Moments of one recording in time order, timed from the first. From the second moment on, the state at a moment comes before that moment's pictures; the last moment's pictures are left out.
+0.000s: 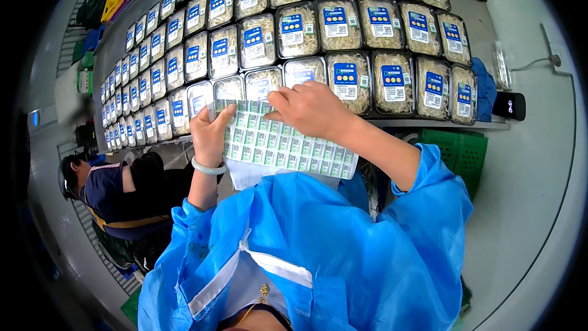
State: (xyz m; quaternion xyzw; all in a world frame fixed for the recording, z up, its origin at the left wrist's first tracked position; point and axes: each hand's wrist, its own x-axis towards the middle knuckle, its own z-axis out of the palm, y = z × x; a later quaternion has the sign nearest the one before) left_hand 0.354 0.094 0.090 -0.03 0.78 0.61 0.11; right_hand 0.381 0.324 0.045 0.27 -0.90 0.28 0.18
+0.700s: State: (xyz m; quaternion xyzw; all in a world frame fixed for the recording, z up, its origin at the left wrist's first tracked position) left_hand 0.333 0.121 0.059 -0.09 0.79 0.58 0.17; right_hand 0.409 0.407 0.023 0.04 -0.83 0.50 0.24
